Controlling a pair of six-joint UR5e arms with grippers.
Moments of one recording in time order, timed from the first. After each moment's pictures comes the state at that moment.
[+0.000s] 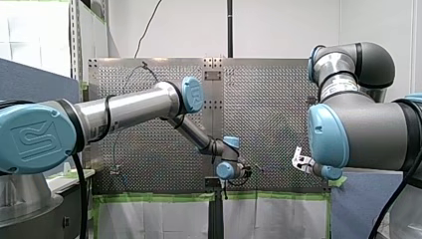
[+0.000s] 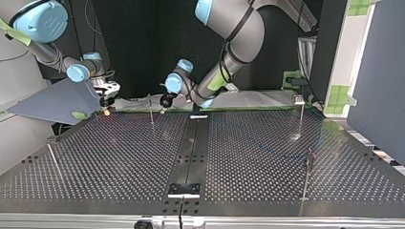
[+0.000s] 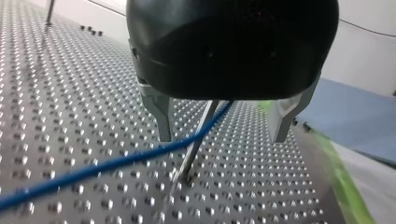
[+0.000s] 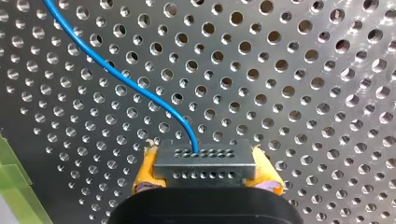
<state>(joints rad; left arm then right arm) -0.66 -2.87 -0.85 -2.76 -1.64 -1.93 1.55 -0.52 1.45 -0.81 1.09 1.87</state>
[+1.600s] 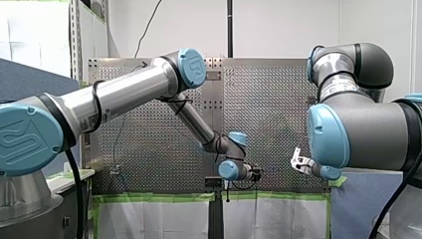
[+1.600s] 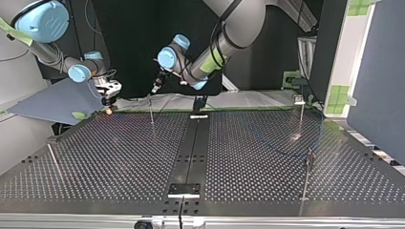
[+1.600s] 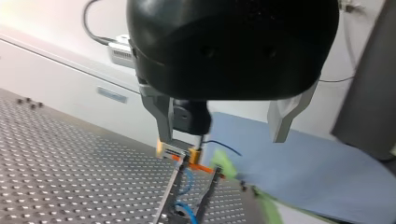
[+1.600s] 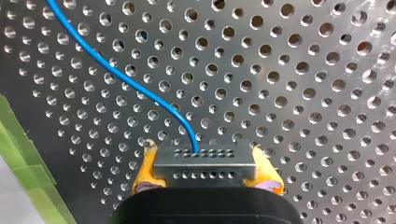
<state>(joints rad) -0.77 -2.70 -1.18 -2.64 -1.68 -1.85 1.56 -0.52 1.45 -0.78 1.10 1.87</state>
